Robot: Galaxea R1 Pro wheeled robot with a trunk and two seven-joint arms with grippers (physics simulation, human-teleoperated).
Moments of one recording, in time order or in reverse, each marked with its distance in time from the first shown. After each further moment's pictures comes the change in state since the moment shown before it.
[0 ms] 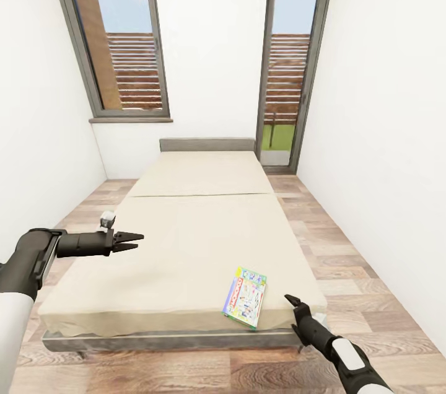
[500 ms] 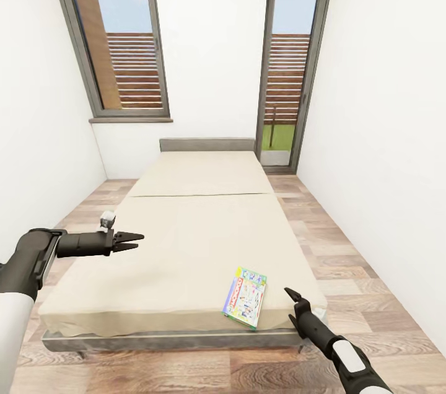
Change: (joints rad) left arm 0.000 -0.002 0.002 0.000 0.001 -0.007 0.000; right arm 0.007 -0.001 0.002 -0.001 0.008 -0.003 0.158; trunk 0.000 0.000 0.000
